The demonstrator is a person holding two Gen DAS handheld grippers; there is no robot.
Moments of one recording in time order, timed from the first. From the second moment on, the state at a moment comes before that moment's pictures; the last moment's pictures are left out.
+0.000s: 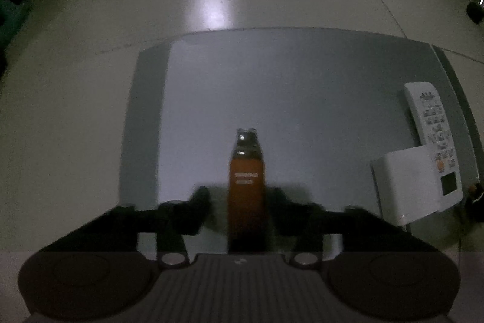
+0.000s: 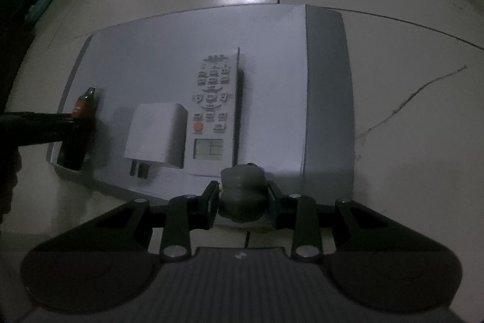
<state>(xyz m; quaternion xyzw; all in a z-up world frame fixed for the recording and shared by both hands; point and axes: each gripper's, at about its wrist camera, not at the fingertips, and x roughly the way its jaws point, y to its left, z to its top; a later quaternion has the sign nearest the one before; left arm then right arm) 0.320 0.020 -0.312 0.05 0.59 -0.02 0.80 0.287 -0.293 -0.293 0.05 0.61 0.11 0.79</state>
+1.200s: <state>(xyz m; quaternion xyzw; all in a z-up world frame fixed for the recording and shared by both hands) 0.152 0.001 -0.143 -0.03 0.51 -0.04 0.86 0.195 -0.280 -0.149 0.10 0.54 0.18 0.81</state>
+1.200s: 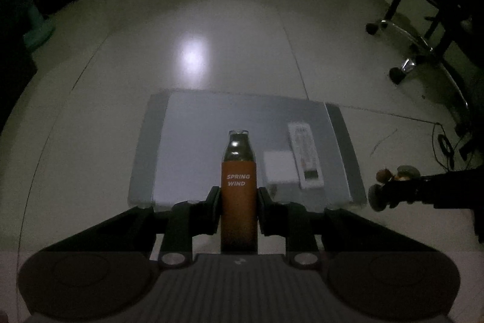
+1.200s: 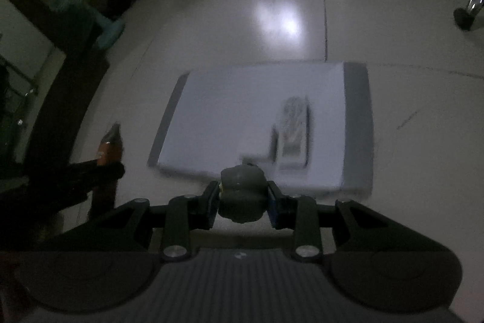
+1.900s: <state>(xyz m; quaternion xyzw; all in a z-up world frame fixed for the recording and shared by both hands) 0.045 -0.022 -0.215 -0.02 0.60 -0.10 0.79 0.131 -0.222 -0.241 -0.02 0.60 0.14 0.79</state>
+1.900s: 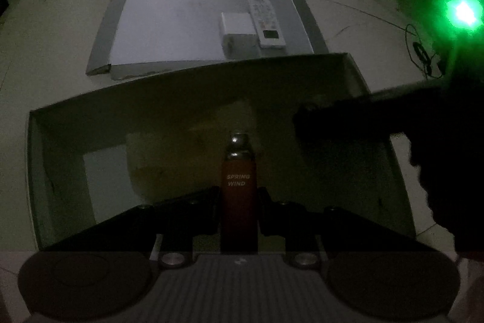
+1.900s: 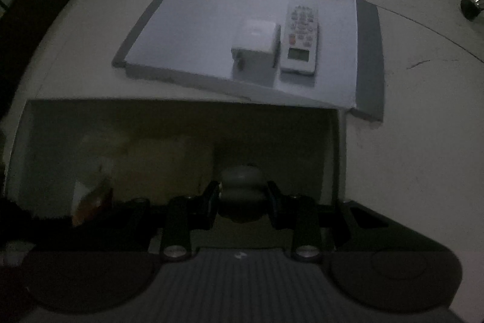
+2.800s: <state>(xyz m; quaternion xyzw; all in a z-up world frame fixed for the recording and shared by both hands) 0.033 0.070 -0.228 -0.03 0.58 0.05 0.81 0.142 -0.186 -0.307 -0.06 0.60 0.08 0.80</state>
